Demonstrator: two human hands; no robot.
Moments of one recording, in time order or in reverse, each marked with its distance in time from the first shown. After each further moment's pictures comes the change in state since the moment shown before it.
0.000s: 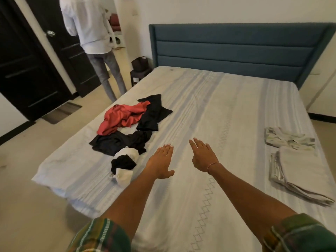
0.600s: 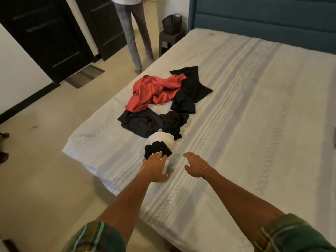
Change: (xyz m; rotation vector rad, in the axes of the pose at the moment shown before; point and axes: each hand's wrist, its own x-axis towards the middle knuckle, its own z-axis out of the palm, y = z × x) left_hand -0.030 -0.233 0.096 -0.201 -0.292 -0.256; right_hand 0.132 -0.190 0.139 0.322 -0.475 -0.092
